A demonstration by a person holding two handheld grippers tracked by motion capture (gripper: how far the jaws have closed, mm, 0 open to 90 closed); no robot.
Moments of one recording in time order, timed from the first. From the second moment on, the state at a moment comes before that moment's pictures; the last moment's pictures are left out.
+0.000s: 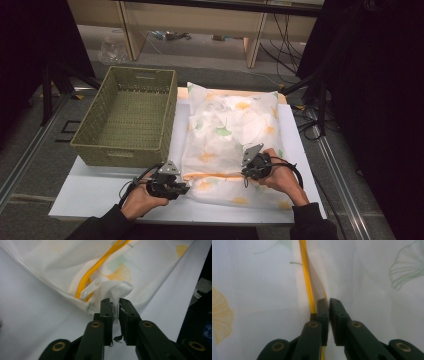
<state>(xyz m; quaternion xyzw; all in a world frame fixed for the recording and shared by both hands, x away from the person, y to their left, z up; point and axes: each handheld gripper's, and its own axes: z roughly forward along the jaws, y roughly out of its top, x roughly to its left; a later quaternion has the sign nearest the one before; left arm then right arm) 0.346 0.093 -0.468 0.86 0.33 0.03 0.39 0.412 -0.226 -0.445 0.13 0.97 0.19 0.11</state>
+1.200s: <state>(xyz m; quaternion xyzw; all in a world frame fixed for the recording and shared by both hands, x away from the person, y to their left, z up) 0.341 0.126 -0.423 0.81 0.35 0.14 0.46 0.411 -0.249 -0.396 0.30 0.84 0.39 0.22</state>
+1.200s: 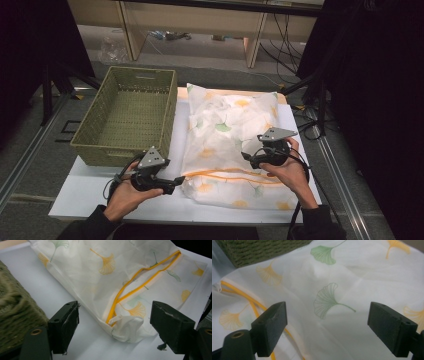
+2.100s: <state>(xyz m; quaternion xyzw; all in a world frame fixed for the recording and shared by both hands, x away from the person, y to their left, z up) 0.315 0.159 -0.440 0.80 0.36 0.16 0.45 0.339 -0.273 -0.418 0.34 0.80 0.45 0.22</state>
